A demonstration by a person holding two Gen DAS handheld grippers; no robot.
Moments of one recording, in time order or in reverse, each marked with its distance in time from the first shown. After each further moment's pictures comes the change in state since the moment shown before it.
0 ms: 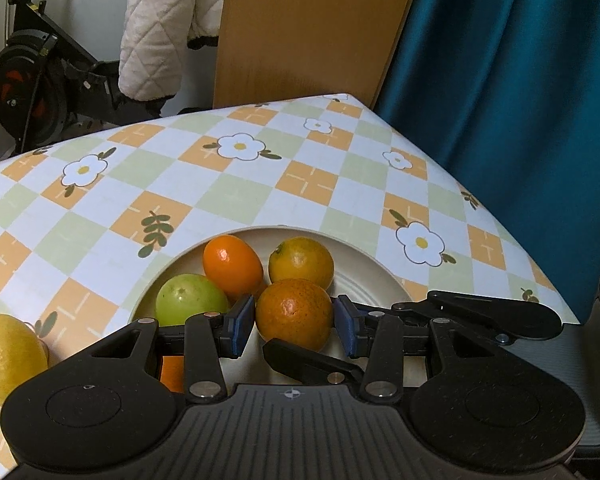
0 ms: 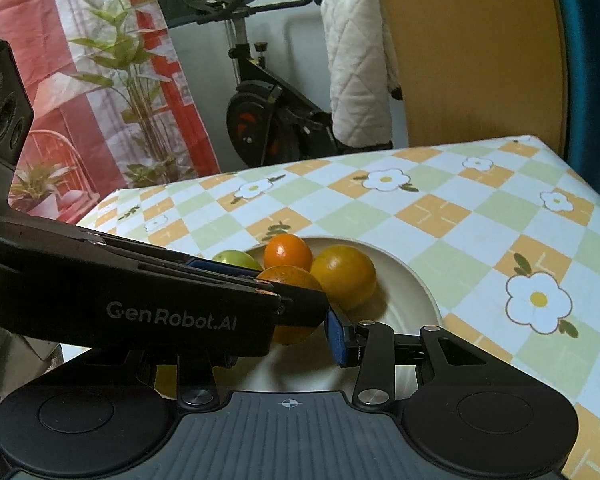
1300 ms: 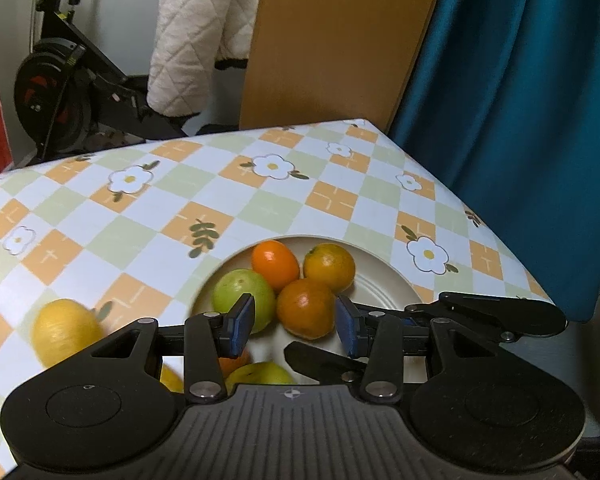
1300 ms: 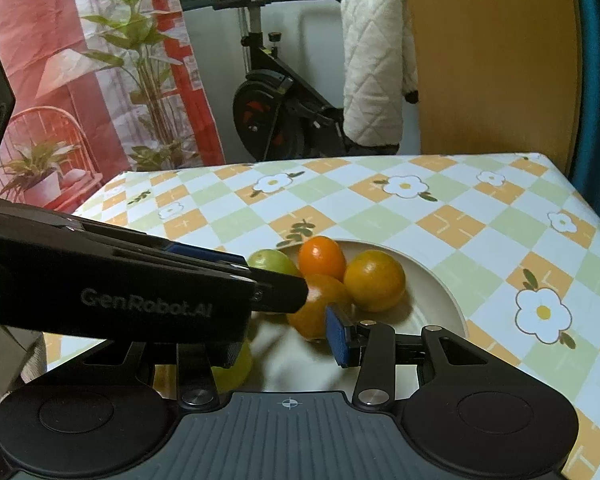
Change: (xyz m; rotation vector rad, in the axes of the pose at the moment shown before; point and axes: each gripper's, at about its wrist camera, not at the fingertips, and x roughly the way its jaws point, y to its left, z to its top) left arm -0.045 0.015 -0.009 -0.030 -0.066 0.038; right arm -0.013 0.042 0.010 -0.079 0.028 -0.026
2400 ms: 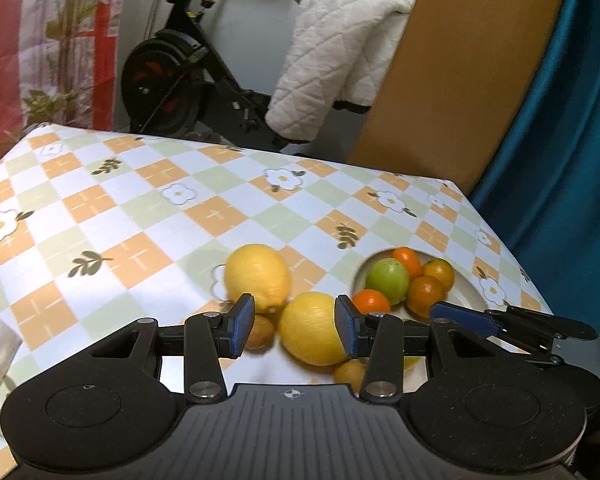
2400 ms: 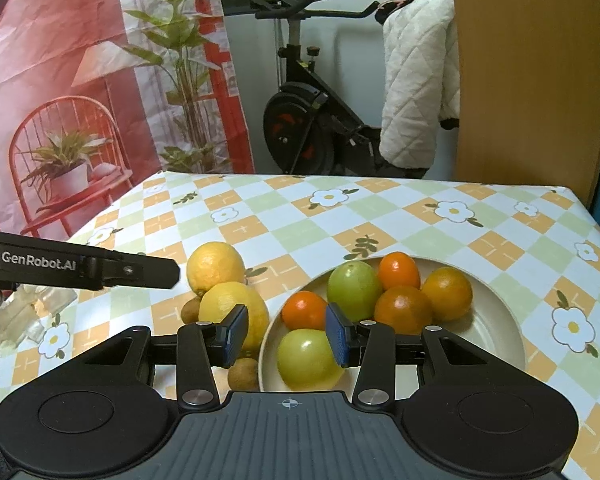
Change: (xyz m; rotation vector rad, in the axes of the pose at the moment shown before) left arm -0.087 0.086 -0.051 -0.252 -0.129 0.150; right arm -0.014 0.062 -0.003 -0.071 -0.032 0.029
